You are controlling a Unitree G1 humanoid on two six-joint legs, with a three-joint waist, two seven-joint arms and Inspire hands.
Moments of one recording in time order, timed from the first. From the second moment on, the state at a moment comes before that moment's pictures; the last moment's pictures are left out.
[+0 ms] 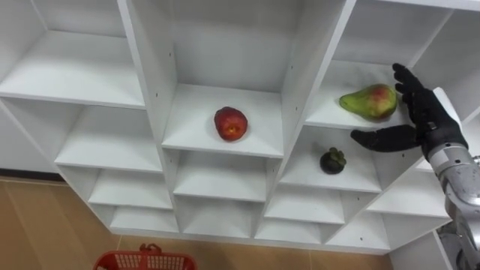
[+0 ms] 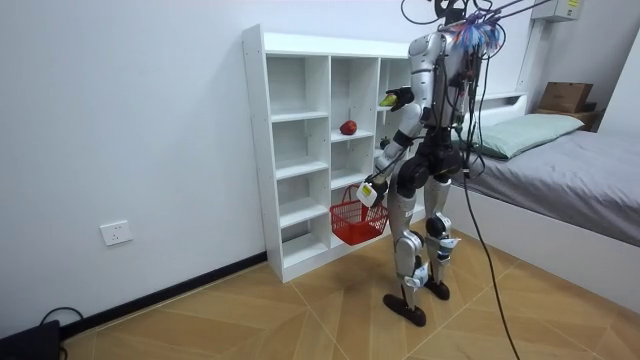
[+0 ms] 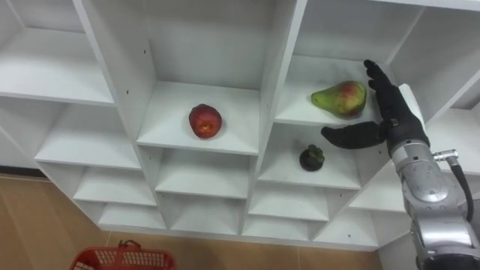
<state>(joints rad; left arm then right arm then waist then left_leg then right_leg) 0.22 0.27 0.04 0.93 -0.07 -0.05 -0.23 -0.16 -0.53 -0.03 0.42 0.07 -0.13 0.05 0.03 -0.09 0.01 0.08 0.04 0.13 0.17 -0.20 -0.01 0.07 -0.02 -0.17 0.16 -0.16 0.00</state>
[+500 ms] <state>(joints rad) 0.22 0.27 0.04 0.93 -0.08 -0.05 -0.23 -0.17 -0.53 -0.03 0.42 0.07 -0.11 0.05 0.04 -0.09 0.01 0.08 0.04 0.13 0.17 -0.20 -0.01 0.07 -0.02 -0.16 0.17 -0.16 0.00</state>
